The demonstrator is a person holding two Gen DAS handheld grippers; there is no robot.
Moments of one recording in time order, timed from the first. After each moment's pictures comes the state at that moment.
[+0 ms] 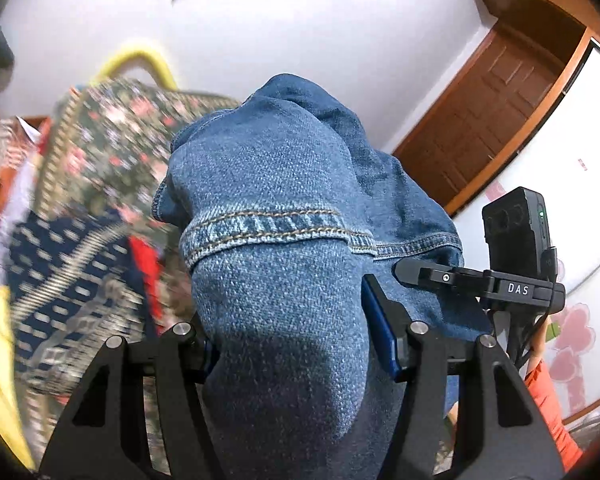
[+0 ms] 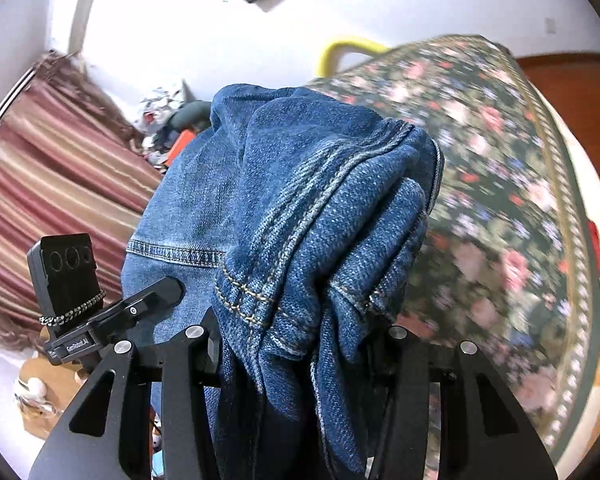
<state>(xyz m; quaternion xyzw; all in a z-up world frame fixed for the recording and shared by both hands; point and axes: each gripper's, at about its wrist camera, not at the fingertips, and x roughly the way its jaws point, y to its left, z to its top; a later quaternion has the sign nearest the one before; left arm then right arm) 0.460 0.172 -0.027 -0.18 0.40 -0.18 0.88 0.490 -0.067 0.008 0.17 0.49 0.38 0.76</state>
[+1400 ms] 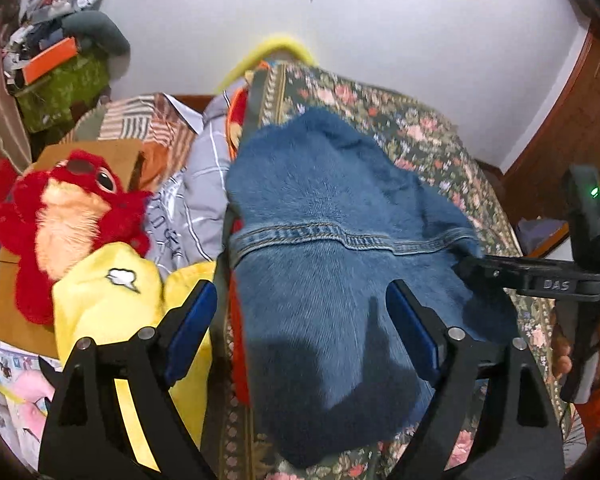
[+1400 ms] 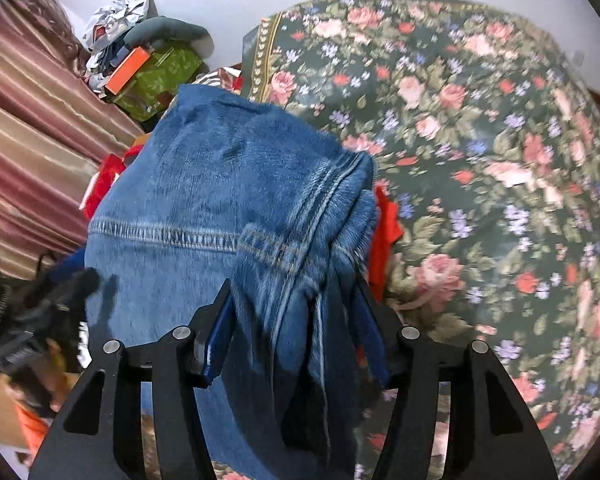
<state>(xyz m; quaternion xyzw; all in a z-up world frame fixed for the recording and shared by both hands) 0.431 0.377 -0.120 -0.13 0.43 0.03 0.89 0.510 0.136 -0.103 0.01 0.56 0.30 0.78</state>
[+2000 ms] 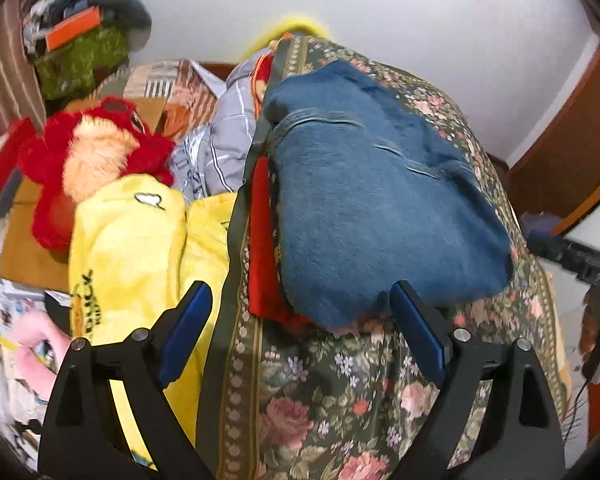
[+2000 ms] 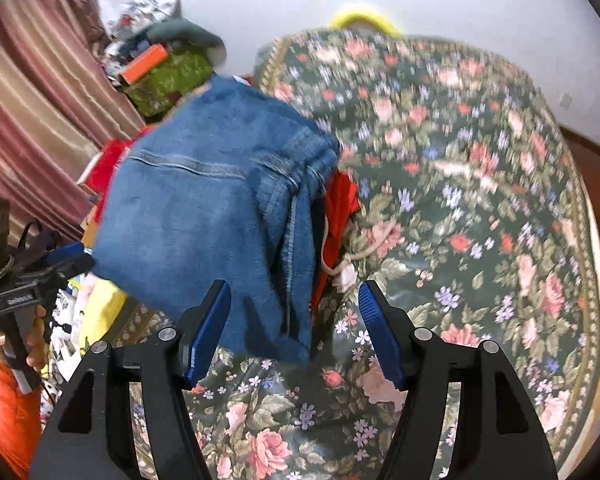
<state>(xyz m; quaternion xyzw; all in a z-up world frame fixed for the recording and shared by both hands) 0.356 0.365 -0.130 -0.14 0.46 0.04 0.88 0.435 0.079 -0.061 -0.03 0.48 0.32 0.82</state>
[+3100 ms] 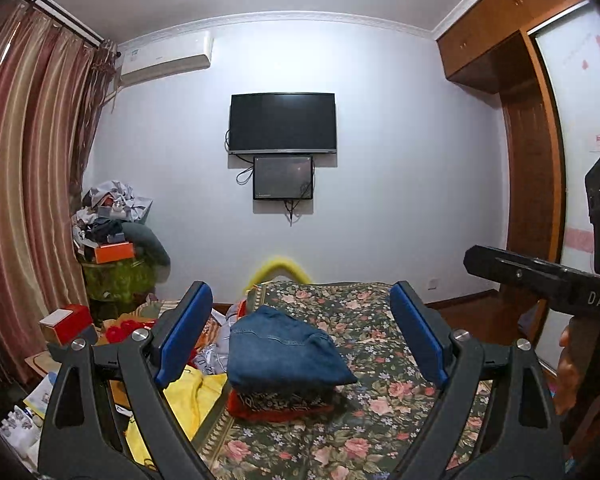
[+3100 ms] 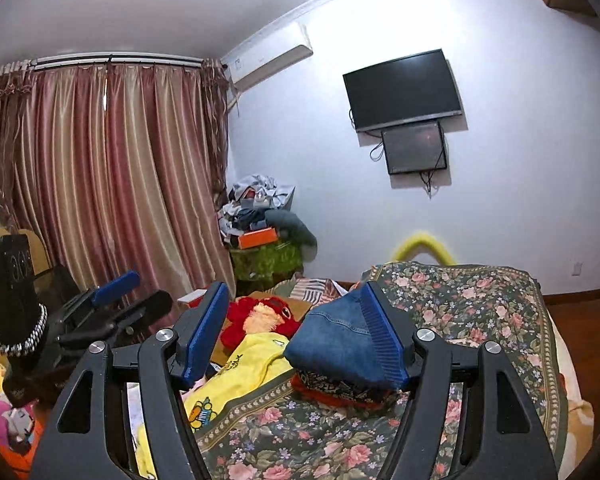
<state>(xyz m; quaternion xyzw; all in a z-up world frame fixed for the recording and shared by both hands) 0.084 0.164 0.056 0.00 0.05 0.09 1.00 0.164 -0.016 0.110 0.04 0.10 0.42 0.90</state>
